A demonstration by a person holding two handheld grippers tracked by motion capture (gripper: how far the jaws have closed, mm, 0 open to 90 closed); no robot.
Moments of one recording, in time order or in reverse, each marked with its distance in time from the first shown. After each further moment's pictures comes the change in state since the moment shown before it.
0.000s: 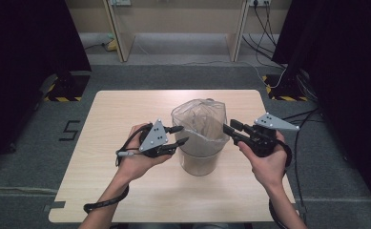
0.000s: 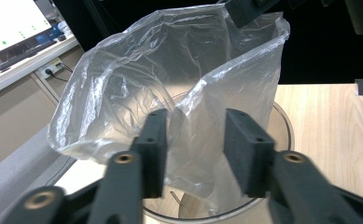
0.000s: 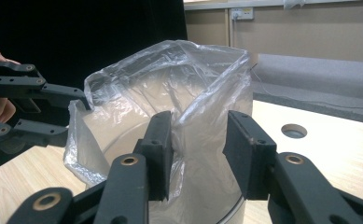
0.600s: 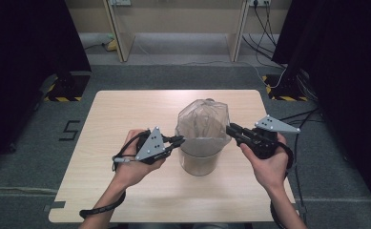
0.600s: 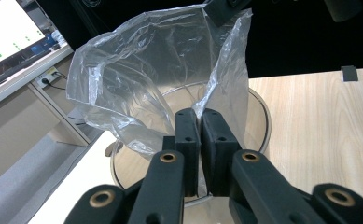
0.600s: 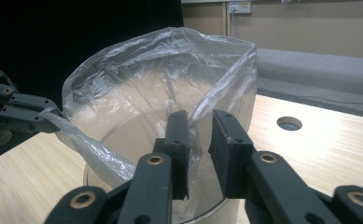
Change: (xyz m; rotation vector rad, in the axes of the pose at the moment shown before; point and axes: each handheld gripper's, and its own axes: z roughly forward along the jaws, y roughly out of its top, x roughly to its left) left arm -0.011 -0.004 -0.012 -0.005 -0.019 0.060; right arm 0.001 -0.004 -0.005 0.025 -0.013 -0.012
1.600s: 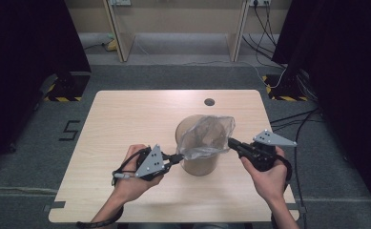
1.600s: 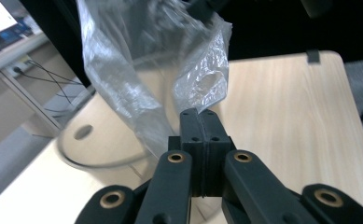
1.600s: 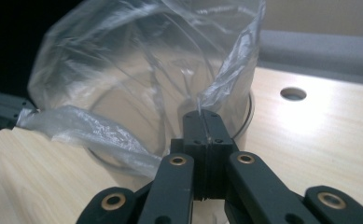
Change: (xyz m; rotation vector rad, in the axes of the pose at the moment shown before) left arm -0.039 -0.031 -0.003 0.049 -0.085 -0.014; right arm 0.001 -0.039 -0.003 0.062 -0.002 0.010
